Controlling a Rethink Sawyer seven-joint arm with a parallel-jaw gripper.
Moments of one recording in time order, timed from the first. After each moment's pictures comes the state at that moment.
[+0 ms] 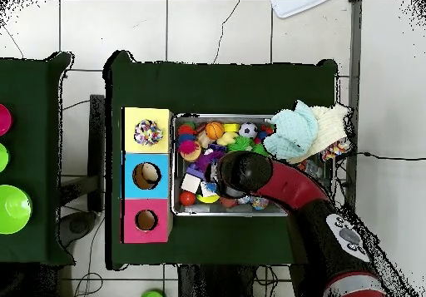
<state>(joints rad) -0.50 -0.59 0.20 1.78 0.00 0.63 1.47</state>
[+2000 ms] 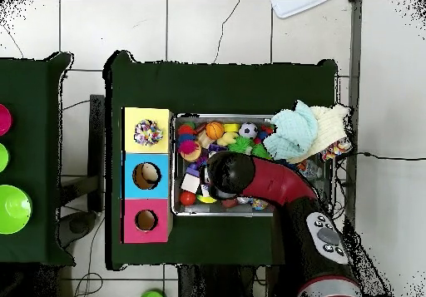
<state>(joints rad) -0.37 -0.62 0.09 1.74 -0.04 0.63 1.47</state>
